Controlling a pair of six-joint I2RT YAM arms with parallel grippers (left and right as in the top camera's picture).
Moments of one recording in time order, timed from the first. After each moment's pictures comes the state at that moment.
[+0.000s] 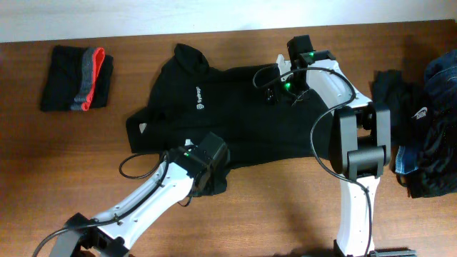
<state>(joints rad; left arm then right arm) -0.65 1.56 0.94 -0.91 -0.15 -0.58 0.12 2.33 1.86 -0.90 -0.24 -0.02</state>
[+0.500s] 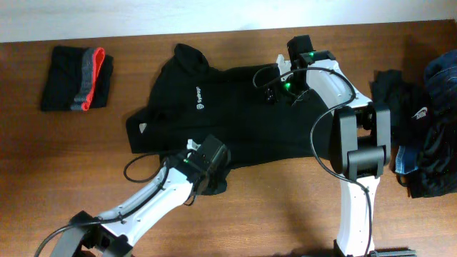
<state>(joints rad) -0.65 1.56 0.84 -0.67 -0.14 -0.59 0.12 2.33 1.86 -0.90 -0.24 -0.02</state>
